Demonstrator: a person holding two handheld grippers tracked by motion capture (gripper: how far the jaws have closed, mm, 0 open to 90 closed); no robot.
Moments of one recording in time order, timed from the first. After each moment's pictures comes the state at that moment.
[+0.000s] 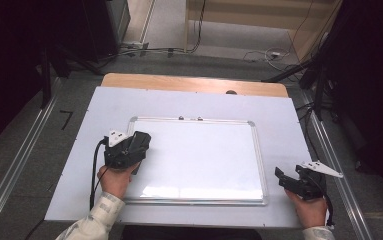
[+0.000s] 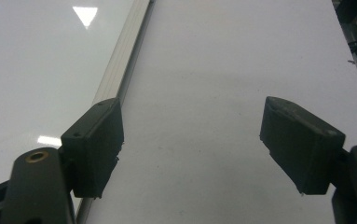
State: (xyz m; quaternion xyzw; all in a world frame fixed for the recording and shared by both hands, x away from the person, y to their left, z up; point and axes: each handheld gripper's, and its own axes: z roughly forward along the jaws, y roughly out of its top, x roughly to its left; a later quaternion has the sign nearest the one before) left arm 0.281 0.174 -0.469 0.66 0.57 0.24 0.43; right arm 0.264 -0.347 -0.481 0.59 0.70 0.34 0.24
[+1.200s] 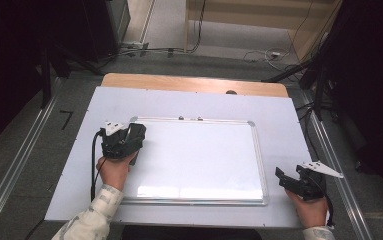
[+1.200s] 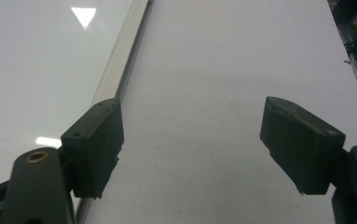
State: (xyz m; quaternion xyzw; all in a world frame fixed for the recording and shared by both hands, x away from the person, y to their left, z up) left arm 0.307 0.183 -0.465 0.63 0.60 0.25 0.42; right arm 0.263 -0.347 -0.480 0.59 0.69 0.34 0.24
